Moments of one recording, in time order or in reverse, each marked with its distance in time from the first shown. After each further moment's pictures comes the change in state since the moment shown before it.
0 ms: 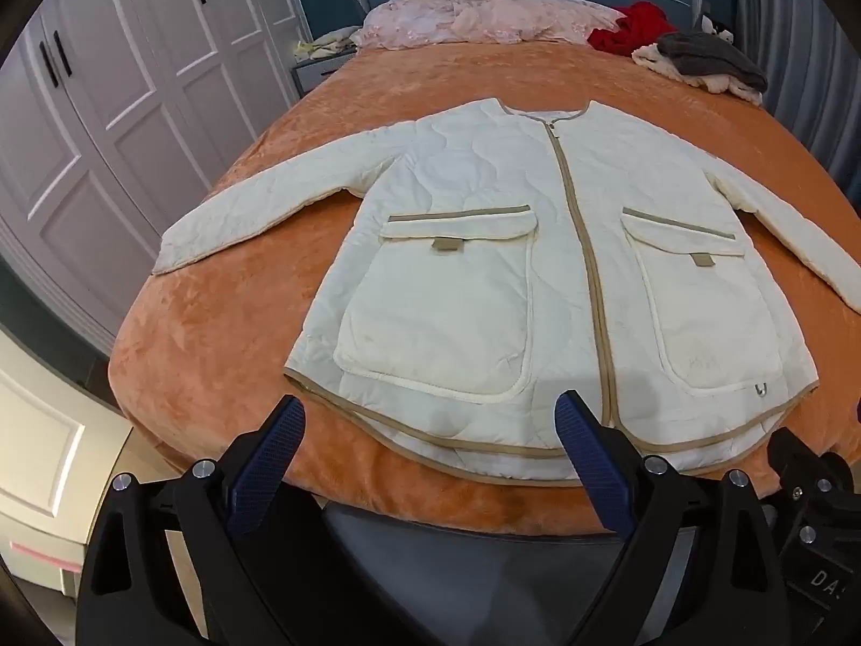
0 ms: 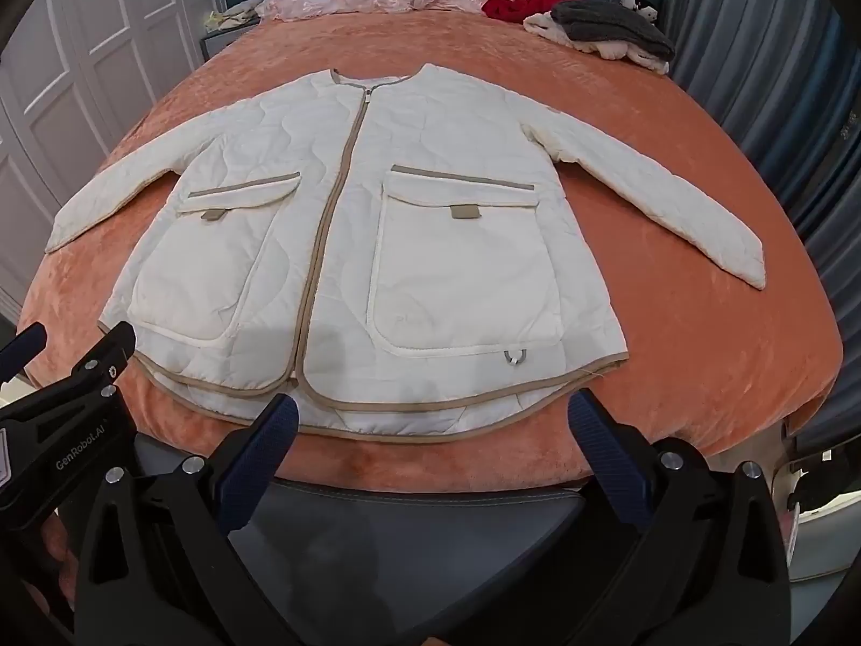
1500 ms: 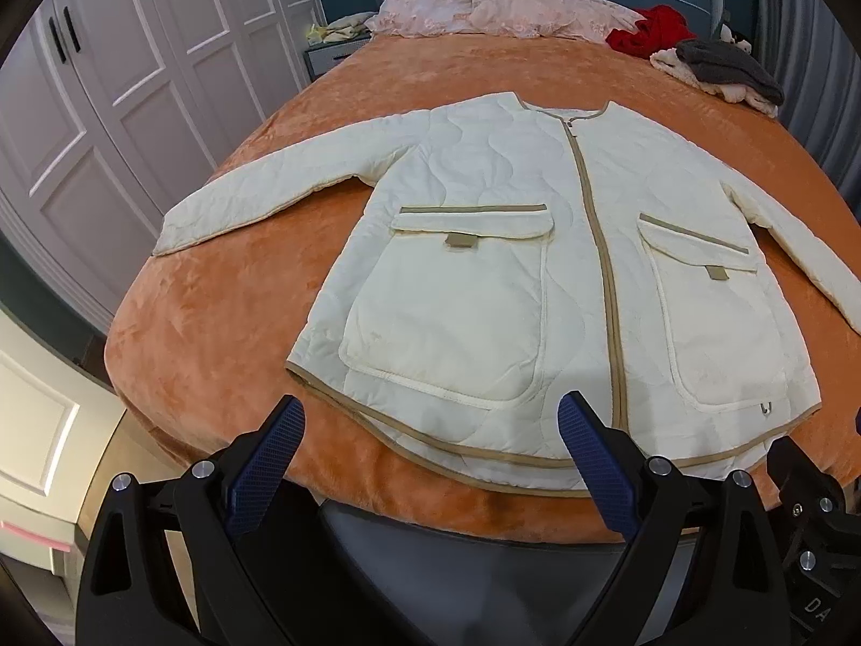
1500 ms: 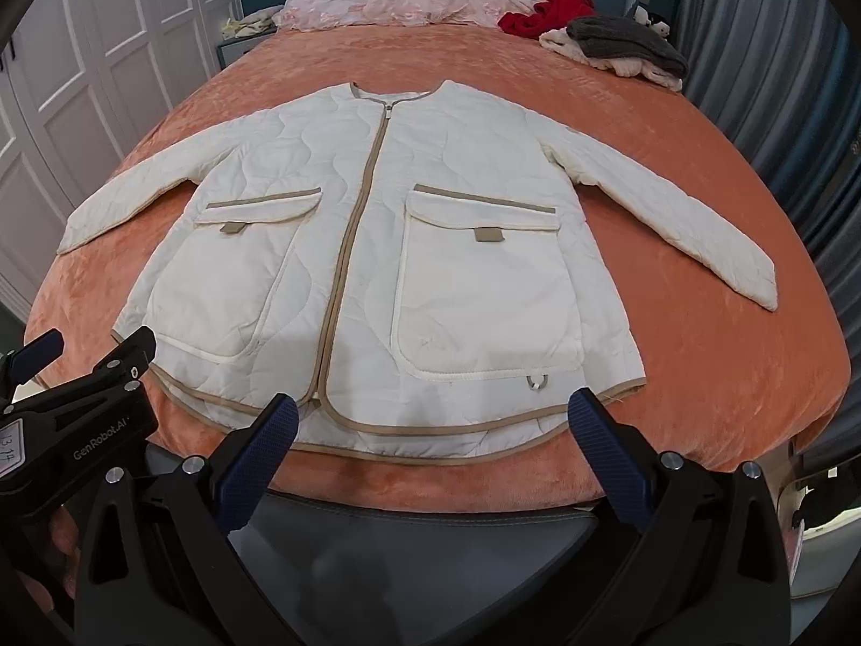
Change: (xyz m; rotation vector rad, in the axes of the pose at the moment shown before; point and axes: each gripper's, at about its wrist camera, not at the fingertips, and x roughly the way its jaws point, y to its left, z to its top) left arm 0.011 0.010 0.006 -0.051 0.034 -0.004; right arm -0.003 0.013 0.007 -0.036 -0.057 0.009
